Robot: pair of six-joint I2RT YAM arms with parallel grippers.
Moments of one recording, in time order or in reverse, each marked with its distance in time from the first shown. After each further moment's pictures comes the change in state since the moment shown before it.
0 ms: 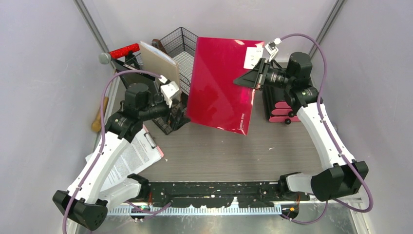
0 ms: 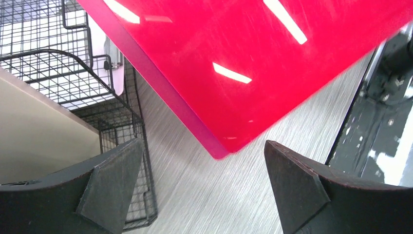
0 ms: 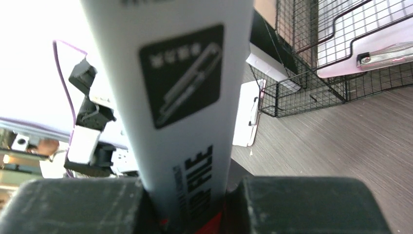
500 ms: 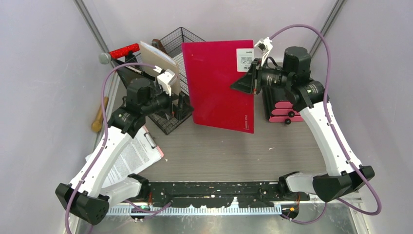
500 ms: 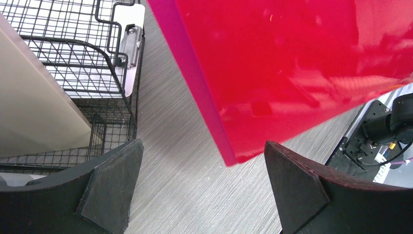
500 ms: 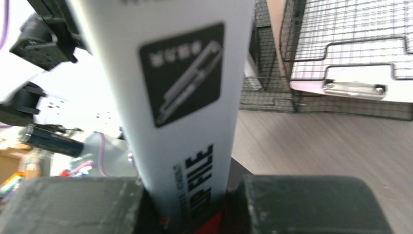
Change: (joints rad) left arm -0.005 0.059 0.027 0.077 -0.106 -0.235; right arm 0.111 0.006 0.252 -0.390 0.120 -0.537
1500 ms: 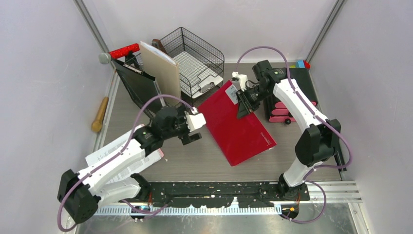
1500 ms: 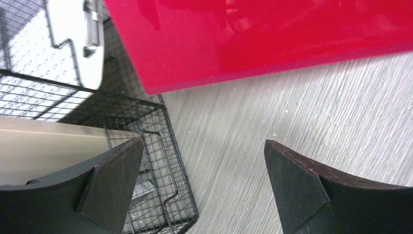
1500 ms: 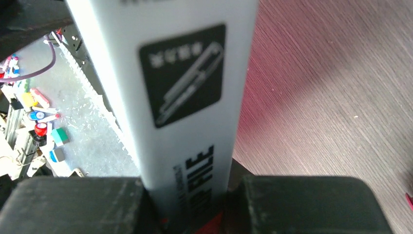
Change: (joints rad) left arm -0.331 -0.007 -0.409 0.214 -0.346 0.622; right arm 0.006 0.398 0.006 -0.618 0.189 -0.534
